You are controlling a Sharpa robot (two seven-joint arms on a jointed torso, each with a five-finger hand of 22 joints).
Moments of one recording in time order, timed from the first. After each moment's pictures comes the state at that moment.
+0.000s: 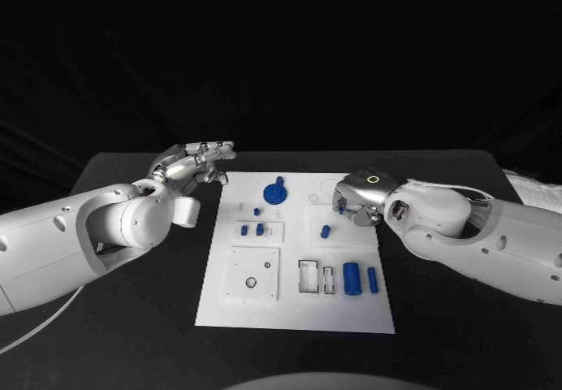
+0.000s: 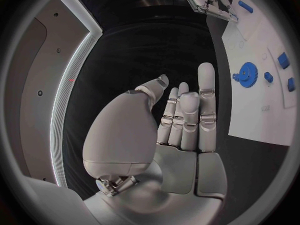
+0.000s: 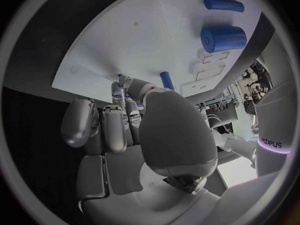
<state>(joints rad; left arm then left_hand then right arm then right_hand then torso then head) 1.21 -0.92 -0.02 1.57 0.09 -0.31 0.35 1.35 -0.17 0.43 0.06 0.05 1.02 0.18 0.12 0.07 1.07 0.11 0.26 0.13 1.27 0.02 1.16 0.72 0.16 1.27 0.11 0.63 0.68 1.13 -0.88 0.04 1.62 -1.94 -0.12 -0.20 1.43 -0.12 0.59 -0.06 0.08 1.20 0.13 0.08 0.09 1.22 0.08 0.06 0.09 1.46 -0.02 1.36 1.28 0.09 1.40 0.08 1.26 1.05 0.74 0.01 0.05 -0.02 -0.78</state>
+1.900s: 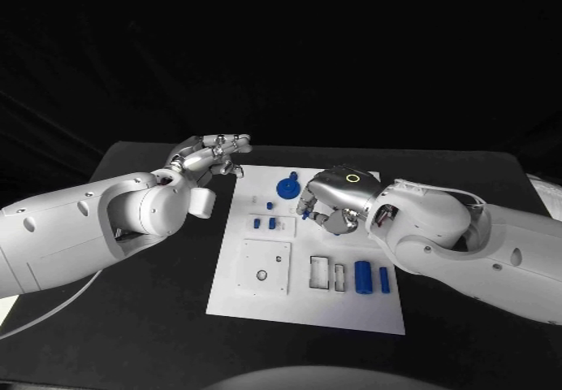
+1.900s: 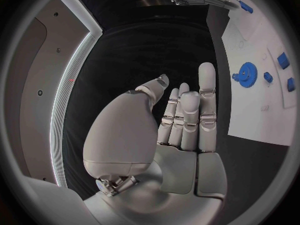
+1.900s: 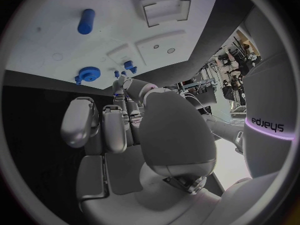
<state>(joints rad) 1.21 -0.92 -0.02 1.57 0.09 -0.31 0.35 1.35 -0.17 0.42 0.05 0.06 1.00 0.19 0.12 0.07 1.05 0.12 0.28 0.13 1.26 0.03 1.16 0.71 0.16 1.27 0.11 0.62 0.67 1.13 -0.80 0.07 1.80 -1.87 -0.15 -0.19 1.42 -0.12 0.59 -0.06 0.08 1.20 0.13 0.06 0.09 1.24 0.06 0.06 0.09 1.46 -0.02 1.36 1.28 0.09 1.40 0.08 1.27 1.05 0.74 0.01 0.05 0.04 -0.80</state>
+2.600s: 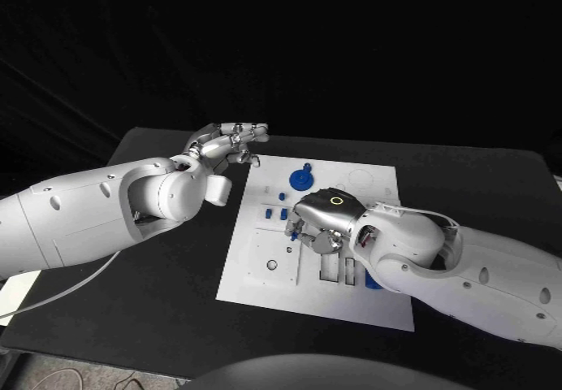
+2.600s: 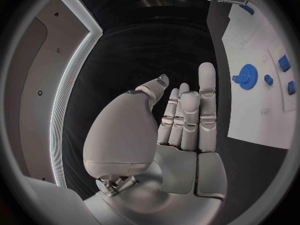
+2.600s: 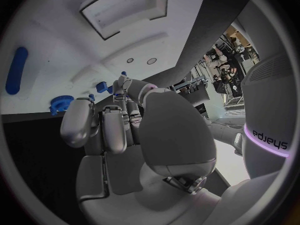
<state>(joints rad) 1.21 -0.91 -0.02 1.57 0.09 -0.31 0.35 1.35 -0.17 0.42 0.05 0.06 1.00 0.19 0.12 0.07 1.04 0.11 0.28 0.13 1.26 0.03 1.16 0.71 0.16 1.27 0.11 0.62 0.67 1.03 -0.68 0.06 1.73 -1.87 -0.13 -0.16 1.42 -0.12 0.59 -0.06 0.09 1.20 0.13 0.07 0.09 1.24 0.06 0.06 0.09 1.46 -0.02 1.36 1.28 0.09 1.40 0.08 1.27 1.05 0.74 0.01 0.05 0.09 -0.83</state>
